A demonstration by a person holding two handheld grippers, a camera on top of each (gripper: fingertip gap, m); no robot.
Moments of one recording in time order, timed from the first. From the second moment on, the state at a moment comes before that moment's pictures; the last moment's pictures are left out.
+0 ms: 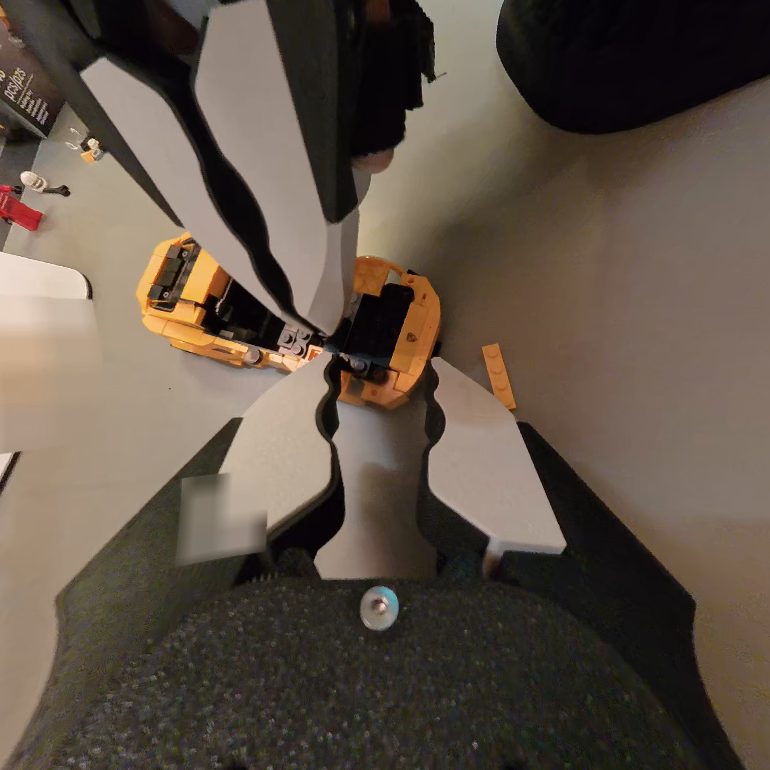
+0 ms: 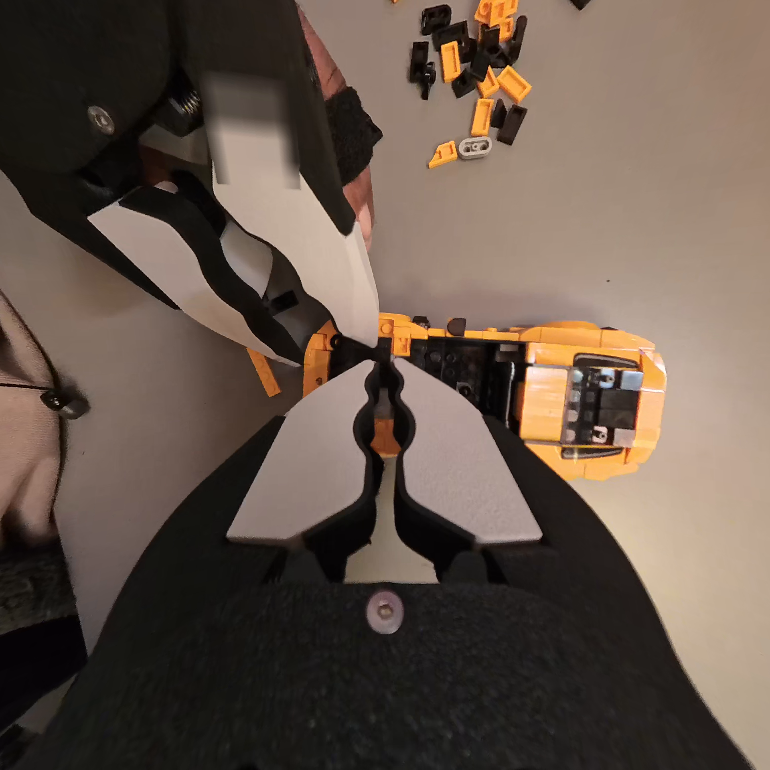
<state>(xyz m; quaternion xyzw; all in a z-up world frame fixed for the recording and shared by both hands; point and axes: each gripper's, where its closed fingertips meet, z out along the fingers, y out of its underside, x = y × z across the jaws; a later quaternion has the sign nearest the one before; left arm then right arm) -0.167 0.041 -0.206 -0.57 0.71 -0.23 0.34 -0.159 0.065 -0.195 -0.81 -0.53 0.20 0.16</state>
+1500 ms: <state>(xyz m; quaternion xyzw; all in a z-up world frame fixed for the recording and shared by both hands) -0.182 0.051 -0.204 -0.53 0.72 -0.30 0.33 -0.164 0.065 -0.200 -0.85 -0.48 0.14 0.16</state>
